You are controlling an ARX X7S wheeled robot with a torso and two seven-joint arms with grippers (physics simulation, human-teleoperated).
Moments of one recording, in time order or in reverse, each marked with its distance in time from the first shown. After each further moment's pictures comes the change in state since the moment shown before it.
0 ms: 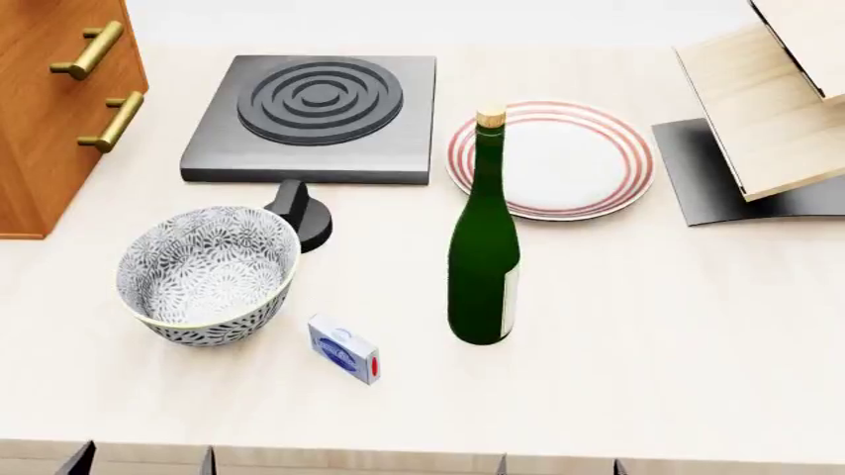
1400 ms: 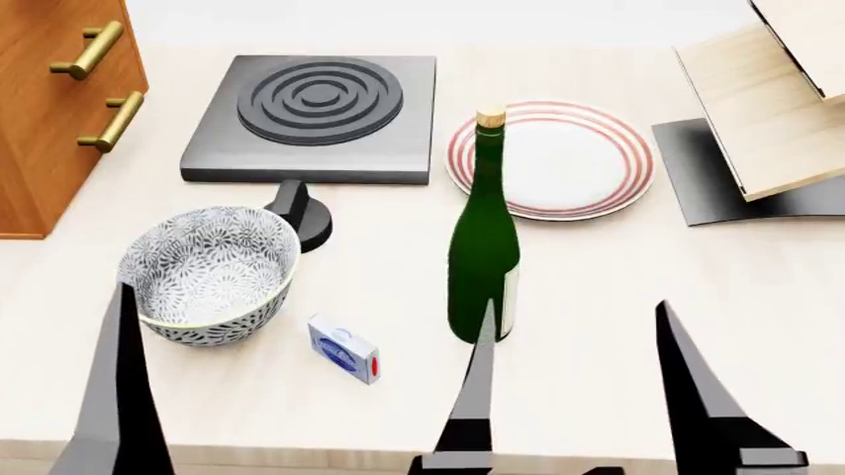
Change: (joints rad) left arm -0.311 -0.507 0.468 0.975 -0.247 -0.394 -0.651; right arm 0.033 0.101 -0.025 -0.879 0.176 0.454 0.134
